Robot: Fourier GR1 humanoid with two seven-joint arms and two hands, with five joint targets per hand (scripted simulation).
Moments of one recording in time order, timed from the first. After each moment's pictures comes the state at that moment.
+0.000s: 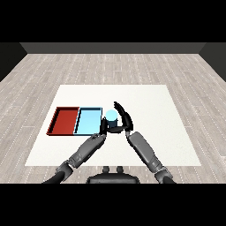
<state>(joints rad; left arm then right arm) -0.57 0.01 -0.61 -0.96 0.42 0.65 -0.35 -0.47 -0.02 0.40 -1.30 -0.15 -0.34 -0.23</state>
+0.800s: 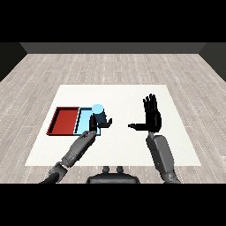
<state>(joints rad) -0.54 0.10 -0.46 -0.96 0.39 0.63 -0.37 -0.29 -0.12 0.13 -1.67 -0.38 -0.21 -0.20</state>
